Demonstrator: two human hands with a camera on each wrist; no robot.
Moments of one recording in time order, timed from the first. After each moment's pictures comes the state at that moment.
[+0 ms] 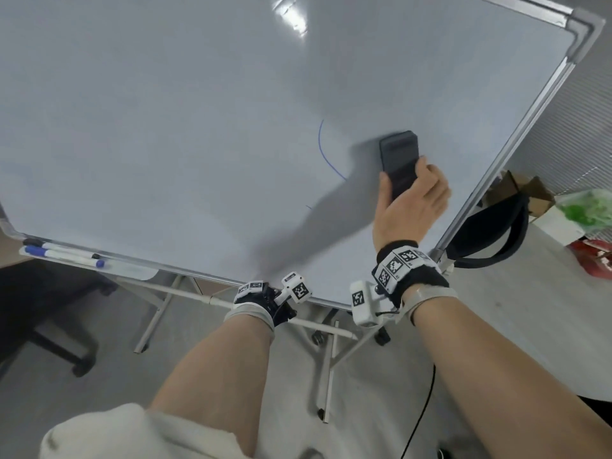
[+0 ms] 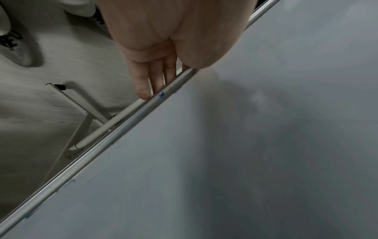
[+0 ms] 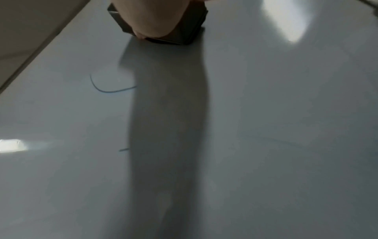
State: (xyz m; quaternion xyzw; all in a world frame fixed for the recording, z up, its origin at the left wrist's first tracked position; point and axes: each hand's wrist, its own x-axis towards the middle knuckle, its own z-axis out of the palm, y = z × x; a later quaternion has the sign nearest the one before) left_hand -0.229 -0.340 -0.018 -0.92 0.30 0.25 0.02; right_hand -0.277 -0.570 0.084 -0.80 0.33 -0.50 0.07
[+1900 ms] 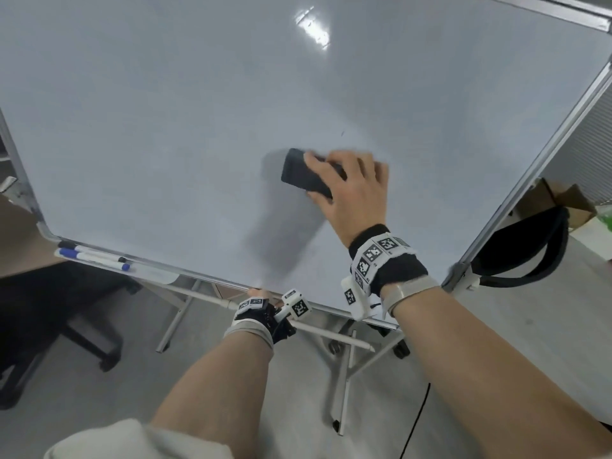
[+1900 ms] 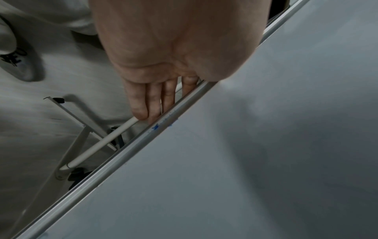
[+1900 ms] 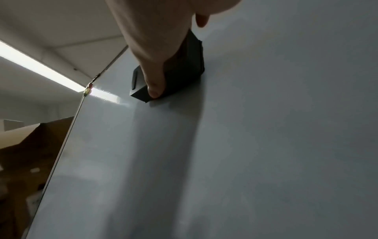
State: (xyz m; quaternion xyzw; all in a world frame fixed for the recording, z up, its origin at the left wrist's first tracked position) left_hand -0.217 -0.317 0.001 -0.92 0.04 0.34 -0.19; right_hand -0.205 -0.509 0.117 -0.91 0.06 -0.41 -0.02
